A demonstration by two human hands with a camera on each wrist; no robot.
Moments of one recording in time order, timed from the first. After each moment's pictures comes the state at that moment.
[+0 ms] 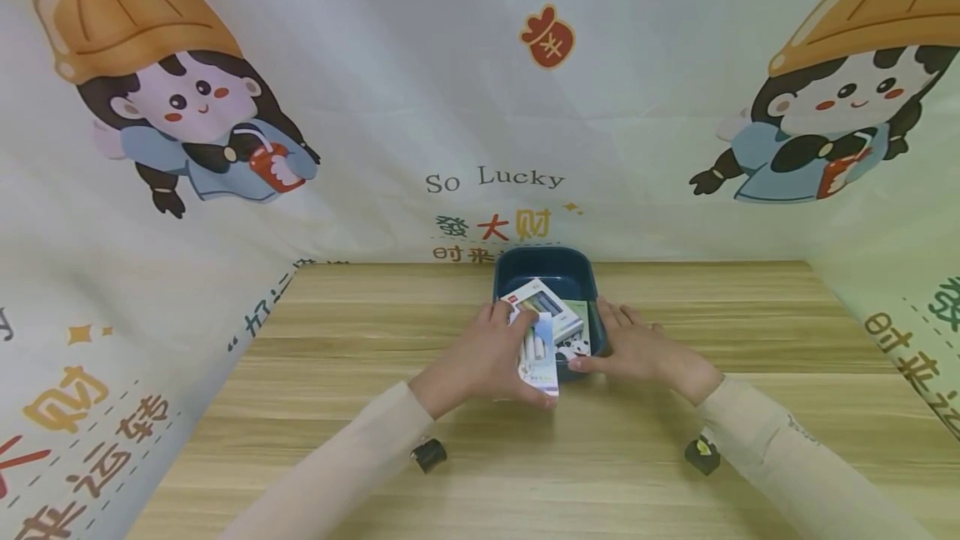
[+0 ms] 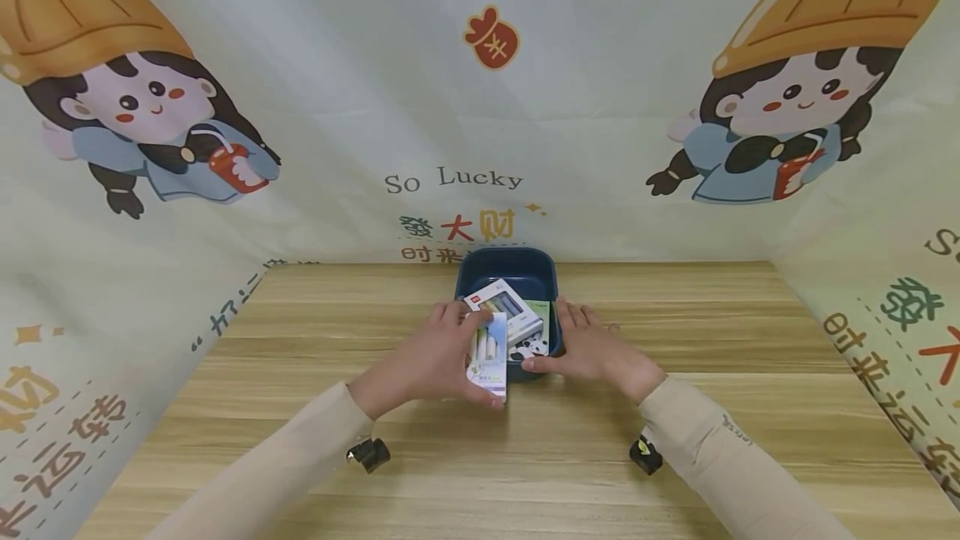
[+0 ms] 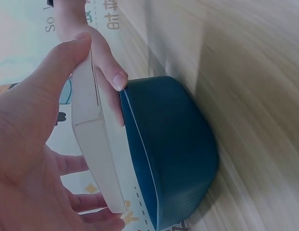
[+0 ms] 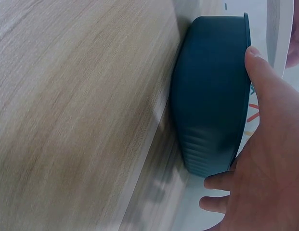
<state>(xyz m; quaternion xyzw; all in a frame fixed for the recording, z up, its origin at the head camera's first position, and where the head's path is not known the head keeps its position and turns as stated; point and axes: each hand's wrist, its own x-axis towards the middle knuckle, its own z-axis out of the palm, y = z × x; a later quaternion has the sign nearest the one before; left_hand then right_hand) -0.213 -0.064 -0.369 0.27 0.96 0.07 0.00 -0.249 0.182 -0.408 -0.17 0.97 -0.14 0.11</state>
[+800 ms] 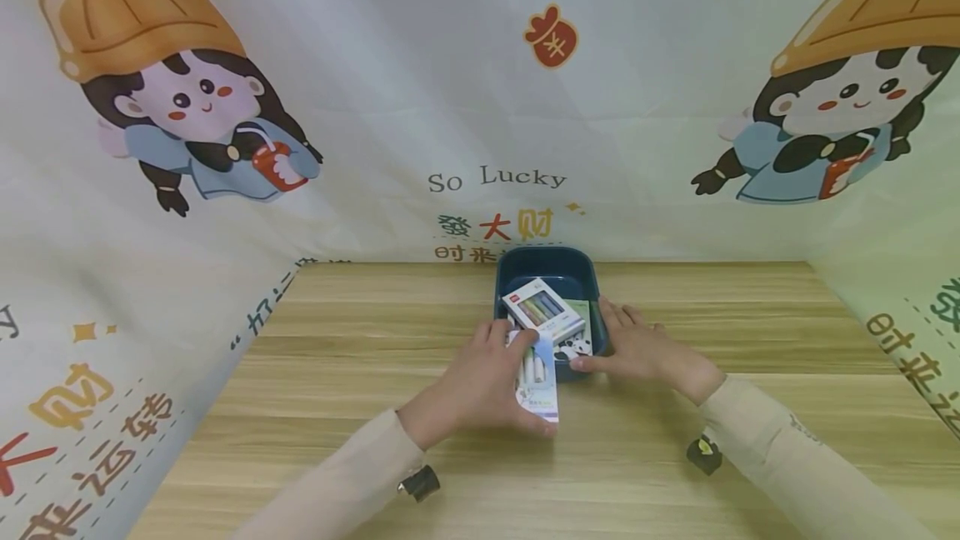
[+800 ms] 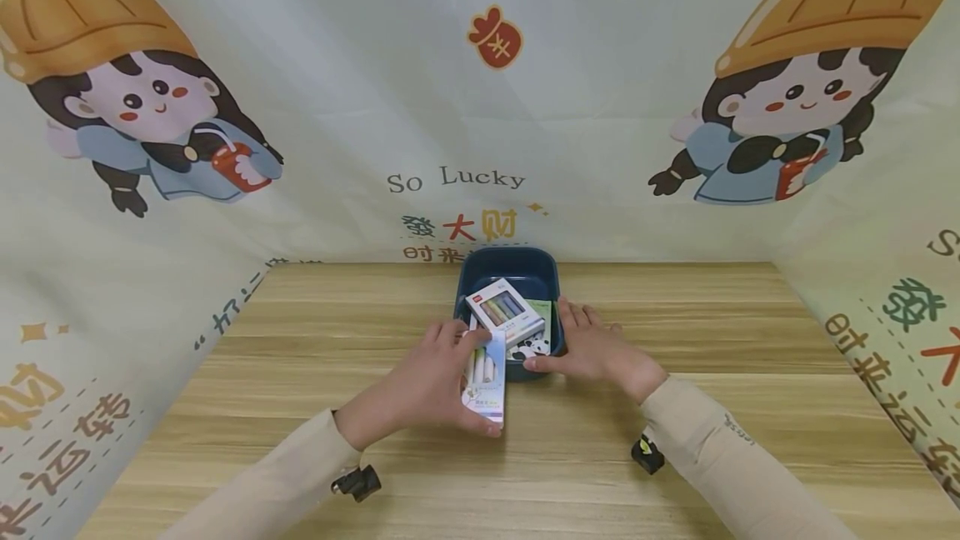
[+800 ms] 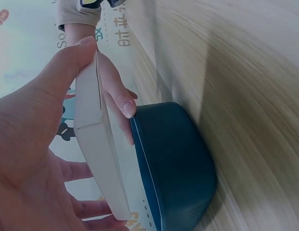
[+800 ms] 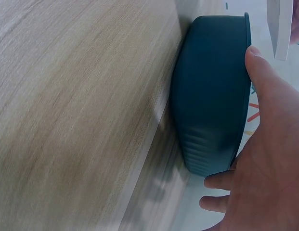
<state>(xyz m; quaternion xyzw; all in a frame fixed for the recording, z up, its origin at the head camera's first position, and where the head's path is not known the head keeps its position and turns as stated) -0.184 -0.070 -0.373 0.28 0.96 0.08 -0.01 -0.248 0.182 -0.408 -0.17 0.97 -0.14 0.10</state>
